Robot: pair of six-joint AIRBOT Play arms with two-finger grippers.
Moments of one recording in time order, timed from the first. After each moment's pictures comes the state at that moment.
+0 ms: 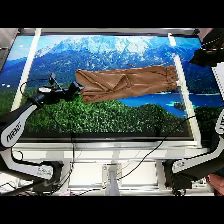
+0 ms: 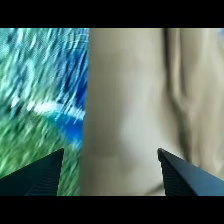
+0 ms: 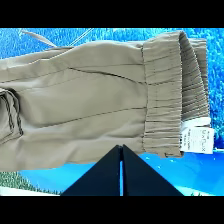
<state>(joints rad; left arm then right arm) 0.01 -1.62 0.95 0.31 -0.53 -1.12 -0.40 -1.72 1.95 -1.10 1.37 1.29</state>
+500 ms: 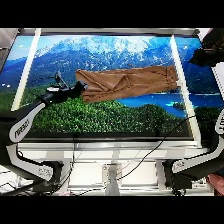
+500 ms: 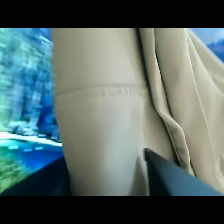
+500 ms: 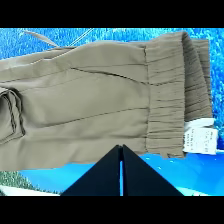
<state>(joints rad) -0.10 -1.70 1.00 0.24 -0.45 -1.02 -0.39 -1.72 1.95 -1.09 1.37 1.29</state>
